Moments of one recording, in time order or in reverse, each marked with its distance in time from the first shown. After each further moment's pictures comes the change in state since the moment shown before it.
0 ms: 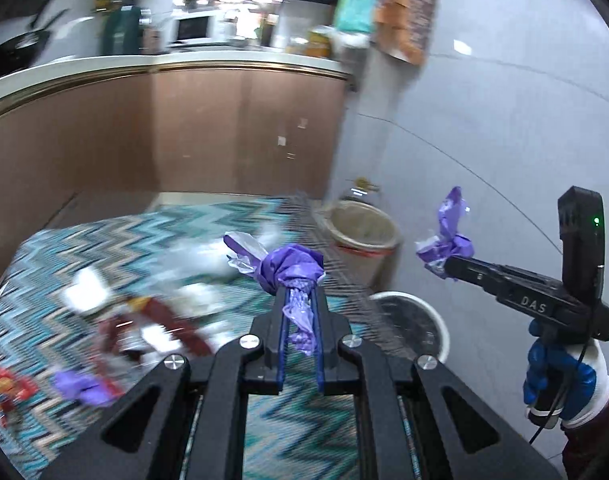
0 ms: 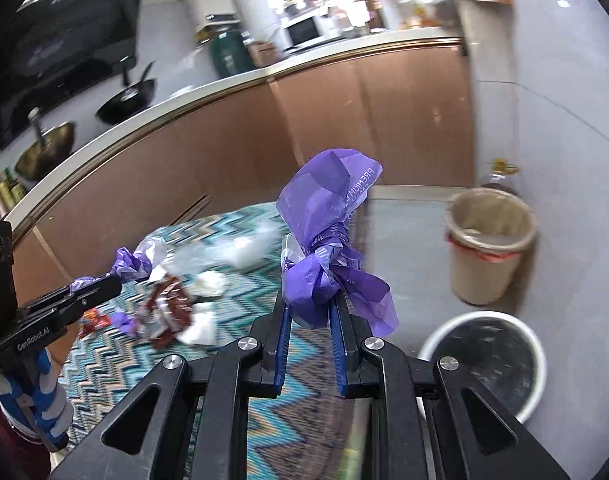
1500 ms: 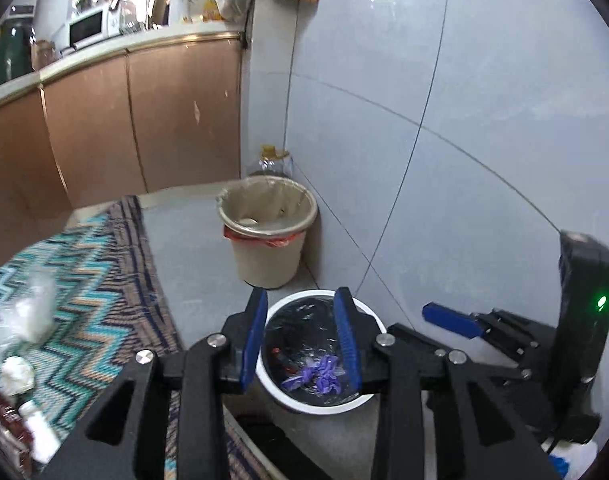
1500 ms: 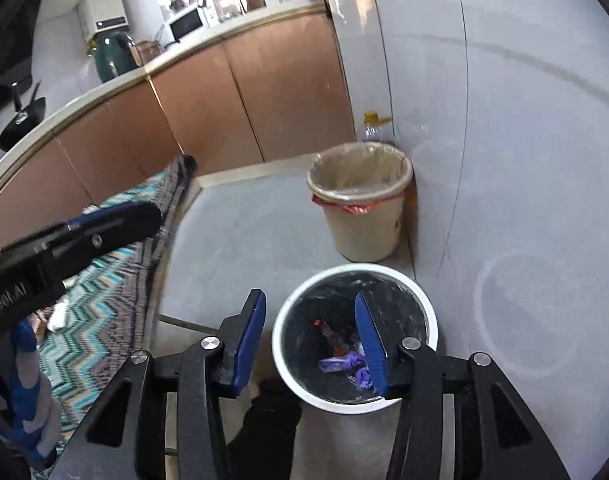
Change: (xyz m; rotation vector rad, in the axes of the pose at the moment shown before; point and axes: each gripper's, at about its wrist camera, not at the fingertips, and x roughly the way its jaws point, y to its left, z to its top) left arm 0.131 -0.164 0.022 0.177 0.100 -0.141; right arm -0.007 -0.135 -0.044 0.158 0.050 -0.296
